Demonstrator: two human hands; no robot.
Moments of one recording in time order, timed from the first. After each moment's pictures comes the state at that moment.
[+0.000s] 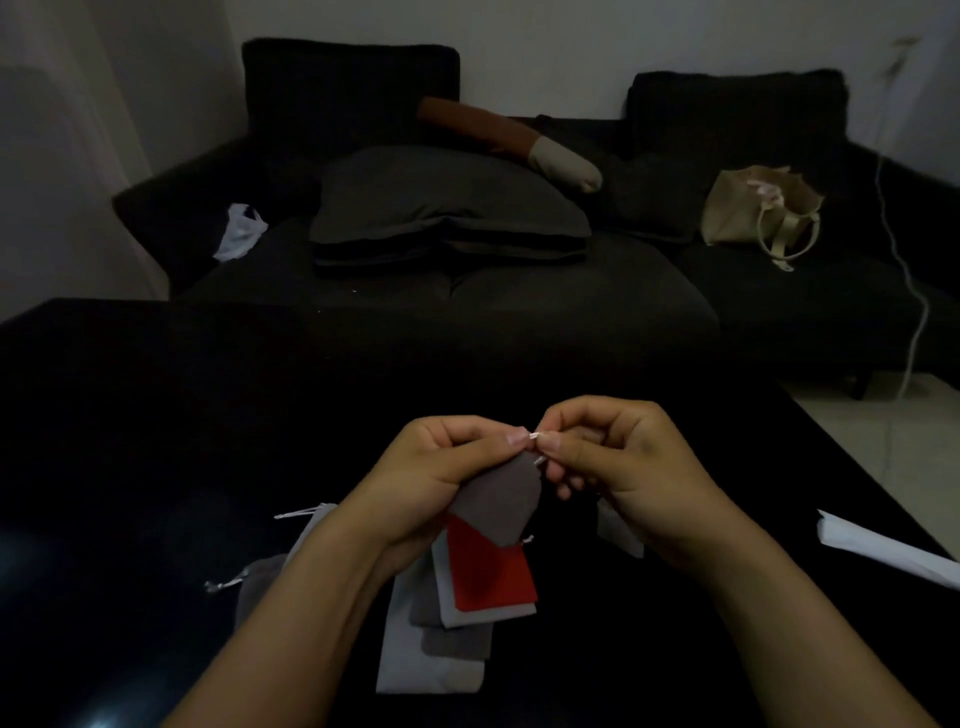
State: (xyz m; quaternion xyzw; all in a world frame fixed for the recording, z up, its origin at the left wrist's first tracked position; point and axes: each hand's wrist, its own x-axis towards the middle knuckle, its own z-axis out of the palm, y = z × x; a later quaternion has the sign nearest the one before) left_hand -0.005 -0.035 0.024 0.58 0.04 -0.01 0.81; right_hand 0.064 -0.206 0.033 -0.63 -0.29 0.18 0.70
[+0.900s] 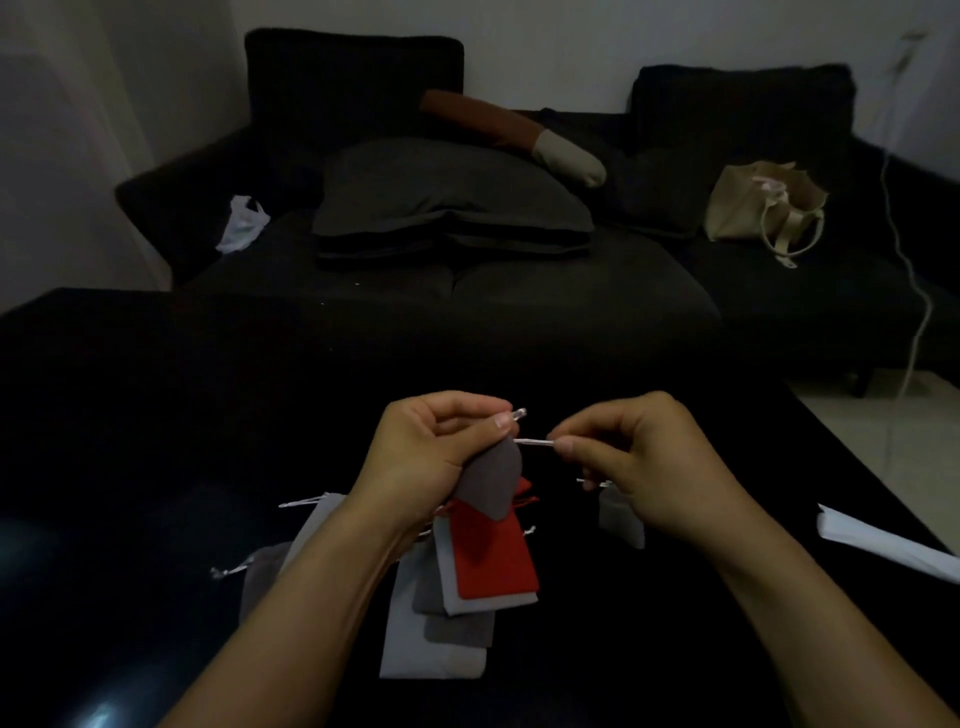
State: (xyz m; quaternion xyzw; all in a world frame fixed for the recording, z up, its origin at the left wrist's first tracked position) left_hand 0.001 -0.033 0.017 0.64 0.10 0.14 0.75; right_hand 0.070 -0.219 0.038 -0.84 -0.31 0.04 0.45
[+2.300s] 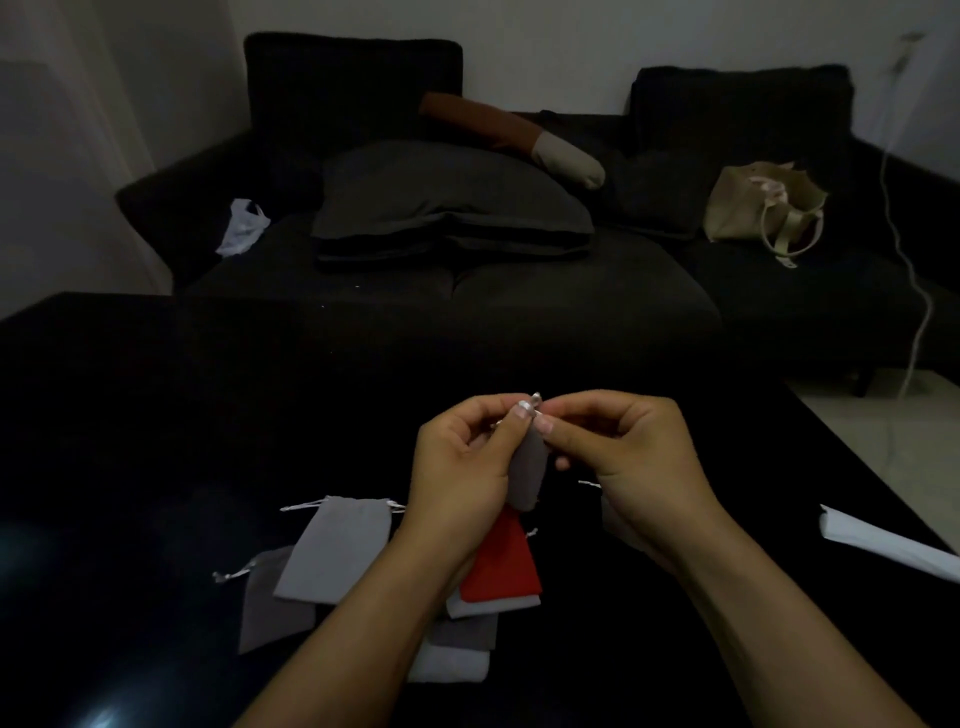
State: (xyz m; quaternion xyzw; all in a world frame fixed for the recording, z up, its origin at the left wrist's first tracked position) left_hand 0.005 -0.065 0.005 0.61 0.07 0.21 0.76; right_hand 0.062 -0.196 0.024 -0.66 -0.24 0.08 0.70
